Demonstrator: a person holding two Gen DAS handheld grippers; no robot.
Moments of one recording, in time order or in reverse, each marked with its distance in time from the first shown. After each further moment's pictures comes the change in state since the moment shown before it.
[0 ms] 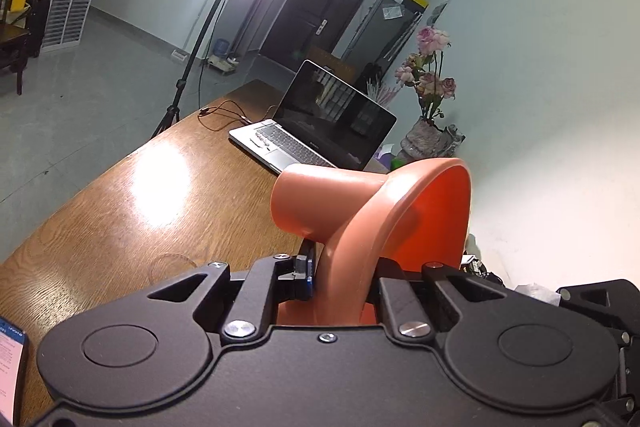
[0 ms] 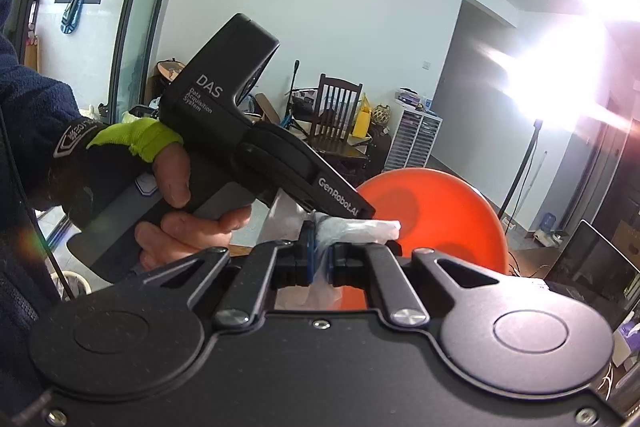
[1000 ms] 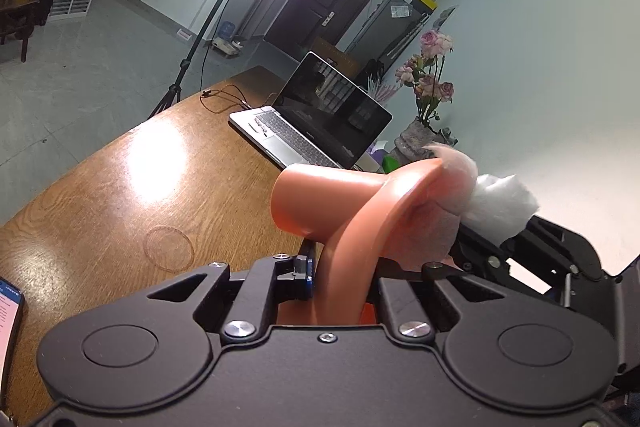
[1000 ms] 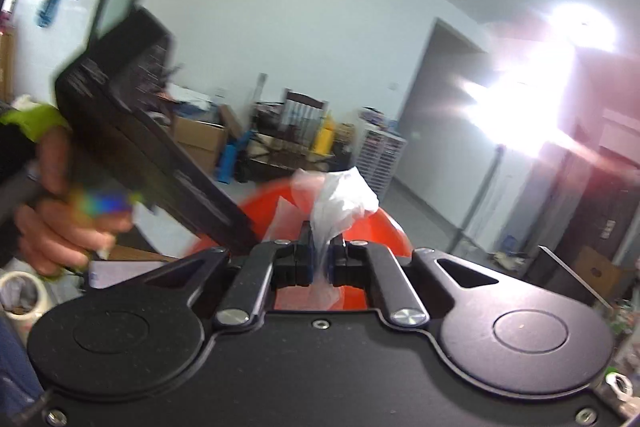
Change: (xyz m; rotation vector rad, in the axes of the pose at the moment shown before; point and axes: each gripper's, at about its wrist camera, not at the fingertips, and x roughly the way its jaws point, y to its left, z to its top) left arm -0.027 -0.002 -0.001 -0.056 -0.011 -0.006; right arm -0.001 -0.028 0.007 -0.027 -0.030 -0.188
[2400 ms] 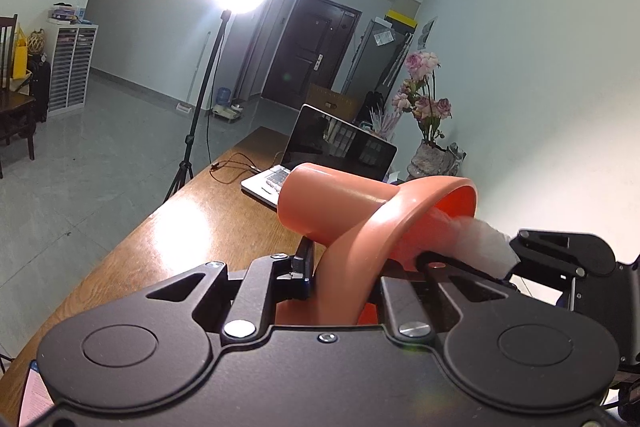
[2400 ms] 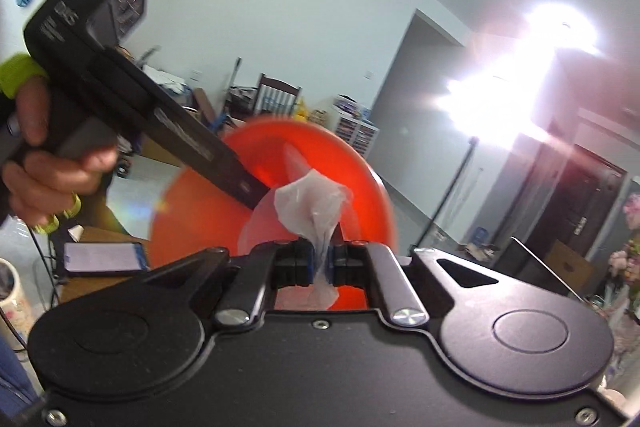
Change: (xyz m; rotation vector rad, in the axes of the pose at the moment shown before) left arm -0.015 -0.028 0.011 0.199 -0.130 0.052; right arm -0.005 0.001 -0.009 -0.033 0.031 -0.060
